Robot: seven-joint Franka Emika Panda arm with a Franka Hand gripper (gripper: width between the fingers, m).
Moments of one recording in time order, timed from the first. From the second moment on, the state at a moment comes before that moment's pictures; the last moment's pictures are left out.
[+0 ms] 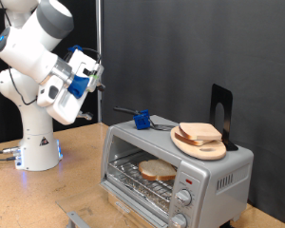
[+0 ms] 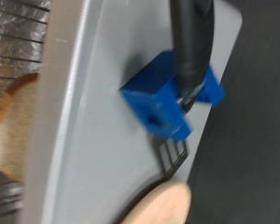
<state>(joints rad) -0.01 -0.55 -0.29 -2.70 0.88 2.00 -0.08</state>
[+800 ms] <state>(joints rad) -0.07 -0.44 -0.39 -2.66 0.85 2.00 -0.08</state>
